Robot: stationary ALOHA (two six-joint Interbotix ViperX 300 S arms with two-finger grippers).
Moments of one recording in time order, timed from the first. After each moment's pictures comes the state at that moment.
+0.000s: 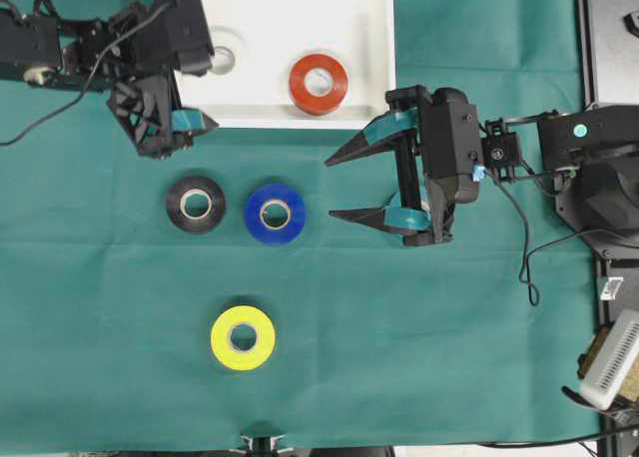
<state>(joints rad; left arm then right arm) 0.18 -0.07 0.68 -0.03 0.25 -0.04 0.07 -0.29 0.94 -0.11 -0.26 0.24</state>
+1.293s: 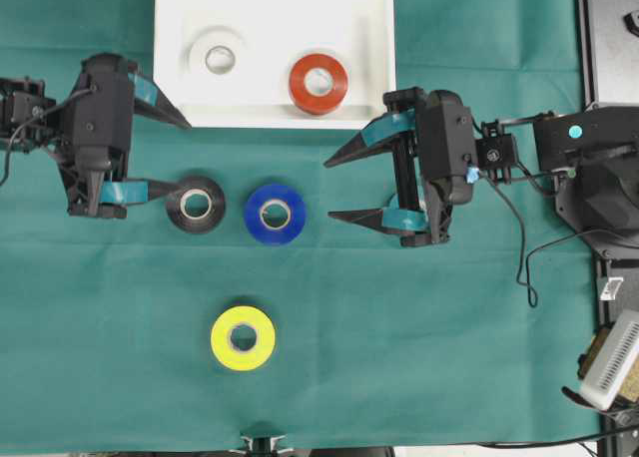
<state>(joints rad) 0.00 -0.28 0.88 -0.03 0.03 0.12 0.07 -0.27 0.94 -0.11 -0.26 0.24</state>
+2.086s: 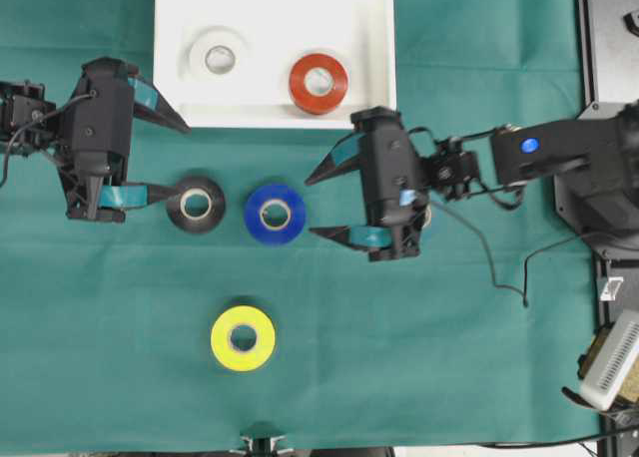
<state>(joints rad) -0.01 -0.27 0.88 -0.03 0.03 0.11 0.10 -0.11 0.80 -0.10 -0.07 0.26</state>
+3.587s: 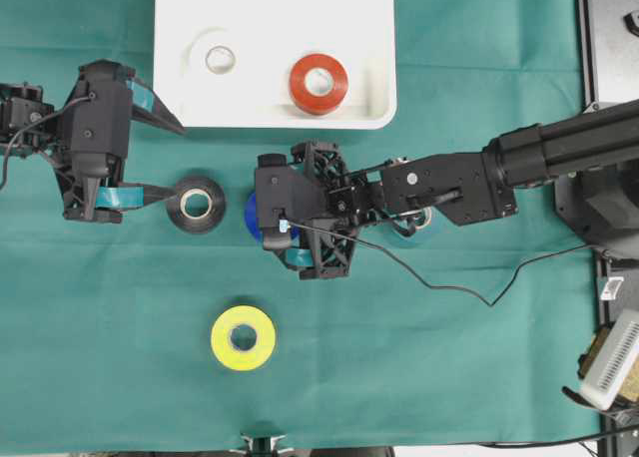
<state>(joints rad) -0.01 -0.27 0.90 -0.03 0.03 0.11 0.13 0.24 0.53 -0.10 0.16 0.35</state>
